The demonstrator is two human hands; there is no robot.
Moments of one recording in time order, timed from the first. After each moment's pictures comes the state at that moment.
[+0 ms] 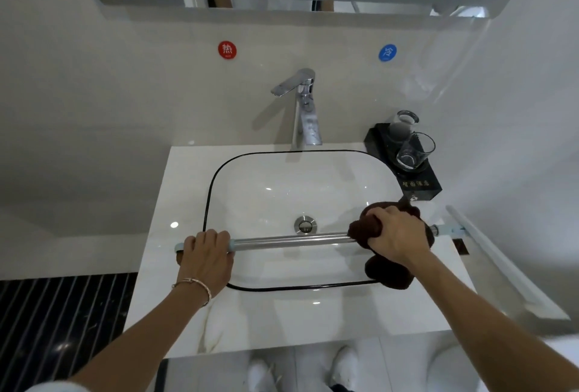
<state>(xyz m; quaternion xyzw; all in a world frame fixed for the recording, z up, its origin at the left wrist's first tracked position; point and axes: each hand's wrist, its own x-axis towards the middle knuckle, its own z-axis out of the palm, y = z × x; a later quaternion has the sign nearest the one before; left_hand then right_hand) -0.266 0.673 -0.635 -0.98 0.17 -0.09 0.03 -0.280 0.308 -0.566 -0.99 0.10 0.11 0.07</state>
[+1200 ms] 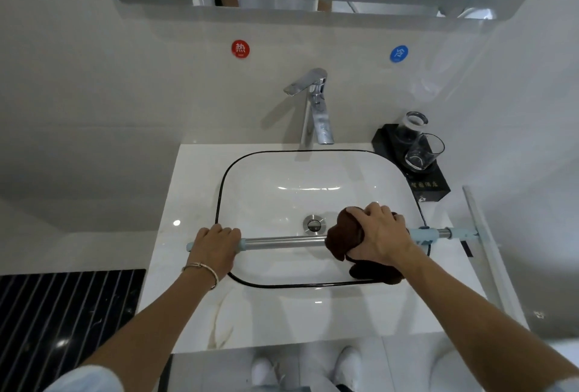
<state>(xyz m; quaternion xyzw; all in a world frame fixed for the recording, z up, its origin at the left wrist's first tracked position) -0.248 0.683 -0.623 -0.97 0.22 0.04 0.01 -0.277 0.354 -0.560 -0.99 0.01 0.14 0.02</state>
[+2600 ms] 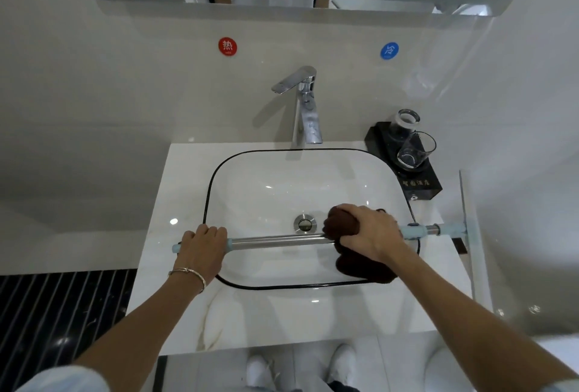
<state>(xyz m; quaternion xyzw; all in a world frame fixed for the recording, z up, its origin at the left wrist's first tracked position) -0.248 0.677 -0.629 -0.98 0.19 0.01 0.07 -0.274 0.347 -0.552 -0.98 0.04 0.14 0.15</state>
